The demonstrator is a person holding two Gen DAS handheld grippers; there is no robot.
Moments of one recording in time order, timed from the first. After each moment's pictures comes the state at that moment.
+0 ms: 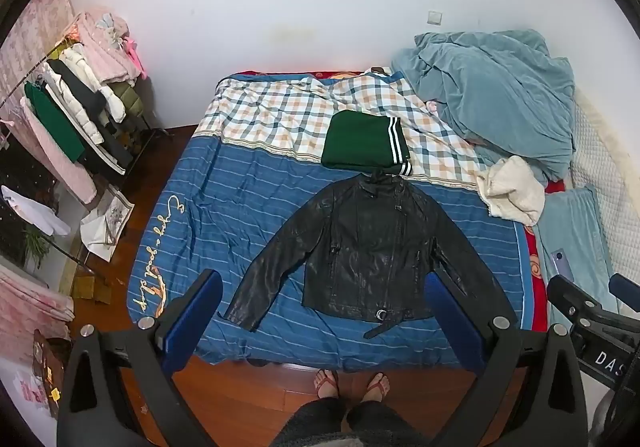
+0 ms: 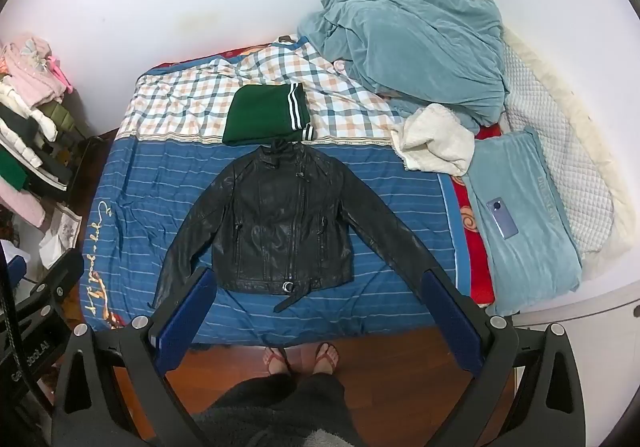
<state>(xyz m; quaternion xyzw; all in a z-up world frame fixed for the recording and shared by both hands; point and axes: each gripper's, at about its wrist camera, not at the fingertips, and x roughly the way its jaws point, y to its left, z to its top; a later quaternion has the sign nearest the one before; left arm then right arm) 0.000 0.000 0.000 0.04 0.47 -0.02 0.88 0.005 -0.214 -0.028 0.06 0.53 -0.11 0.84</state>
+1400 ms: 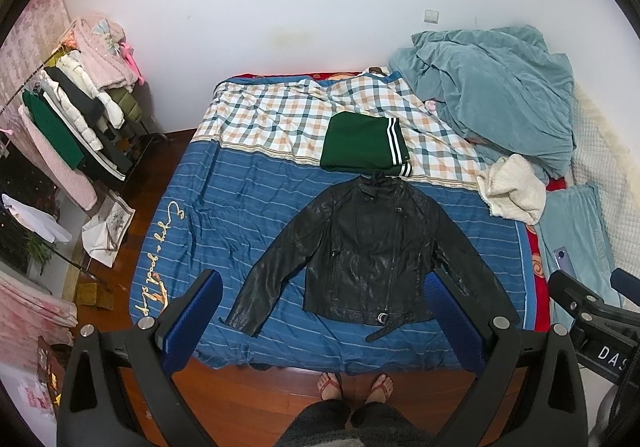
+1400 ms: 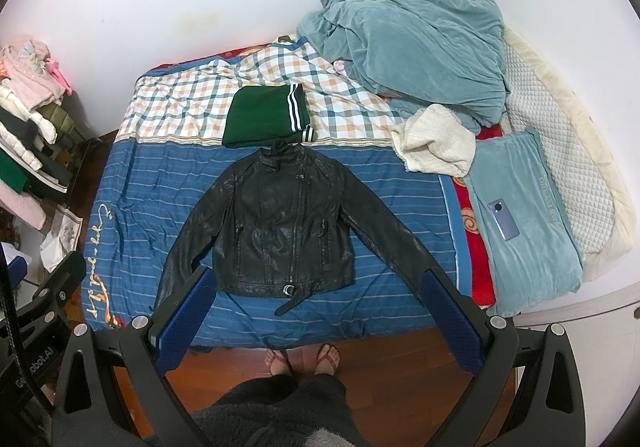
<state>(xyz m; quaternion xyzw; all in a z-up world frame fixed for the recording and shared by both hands) 0.009 -0.010 0.003 0.05 0.47 -0.02 0.88 0.012 -0.217 -0.027 0.06 0.53 -0.11 0.84</state>
